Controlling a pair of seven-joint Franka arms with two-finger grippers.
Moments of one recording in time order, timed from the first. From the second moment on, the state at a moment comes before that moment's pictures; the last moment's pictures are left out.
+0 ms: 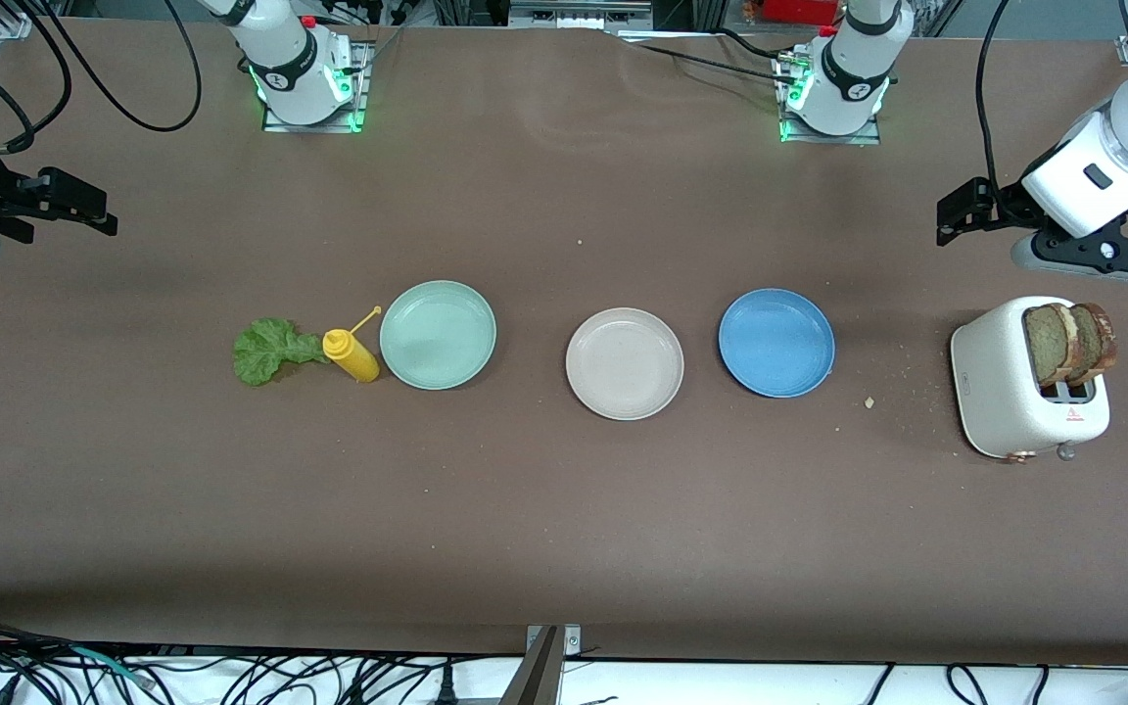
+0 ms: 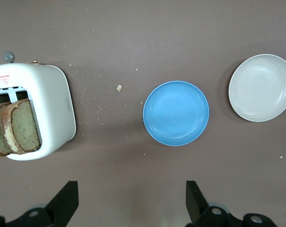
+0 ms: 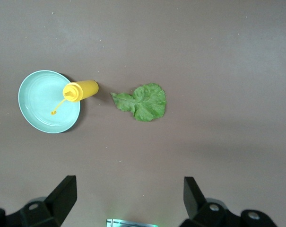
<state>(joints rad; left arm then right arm) 0.04 0.02 -0.14 -1.62 -0.01 1.54 0.02 0.08 0.05 -0.11 -1.55 0.04 1.50 -0.11</state>
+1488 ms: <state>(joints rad) 0.05 0.02 -0.14 -1.62 -0.01 1.54 0.02 0.08 0.05 -0.11 -1.55 0.04 1.52 -0.11</state>
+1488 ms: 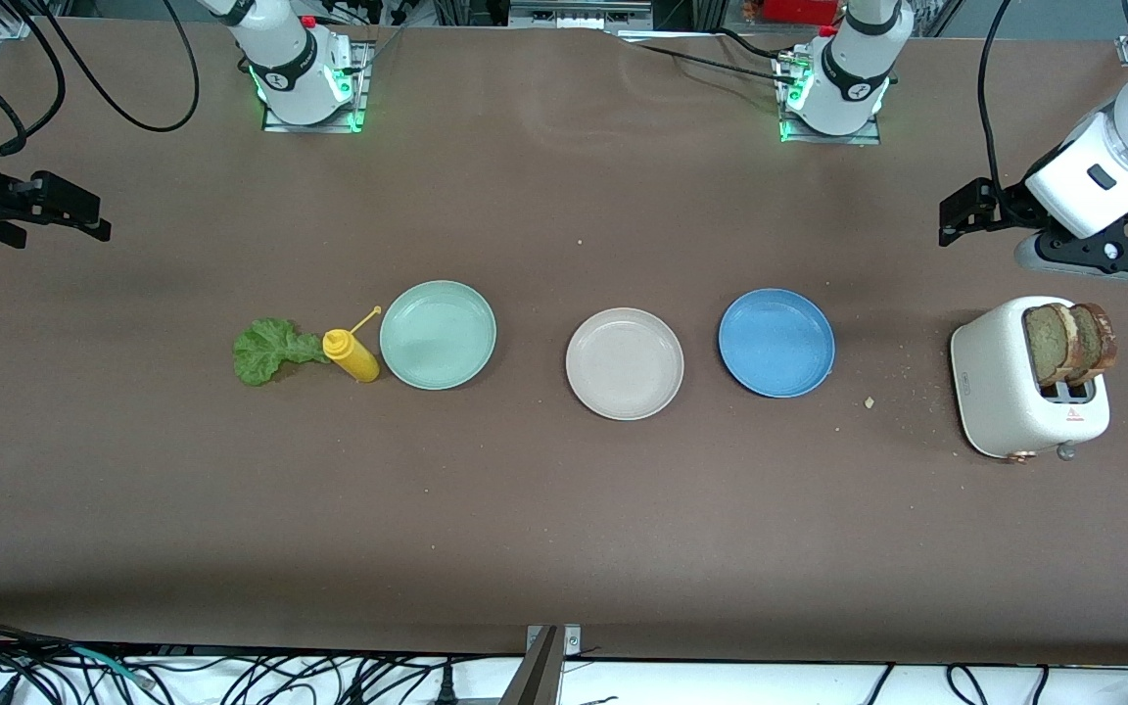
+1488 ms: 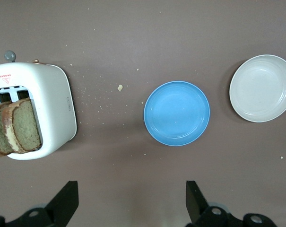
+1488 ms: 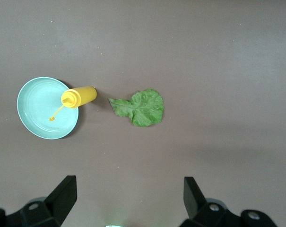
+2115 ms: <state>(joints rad) 0.05 0.02 -0.14 -1.62 -0.01 1.54 0.02 0.08 0.05 -0.11 -1.55 0.04 1.52 -0.11</state>
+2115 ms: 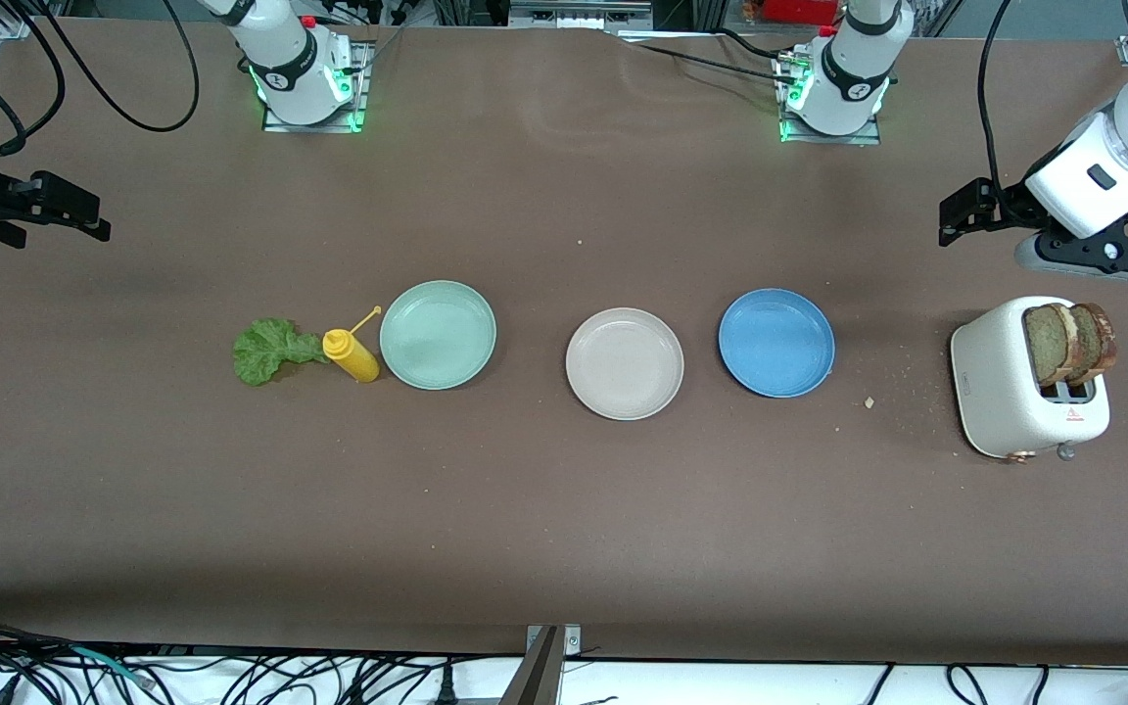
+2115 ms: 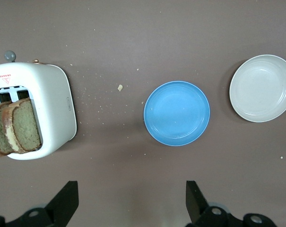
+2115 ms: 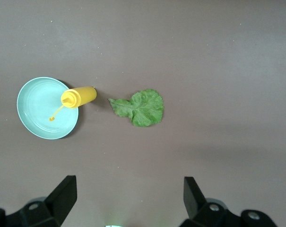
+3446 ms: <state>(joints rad) 0.35 0.19 -0.14 -1.82 0.11 1.96 0.25 0.08 0.07 -0.10 -1.55 0.04 1.52 -0.11</state>
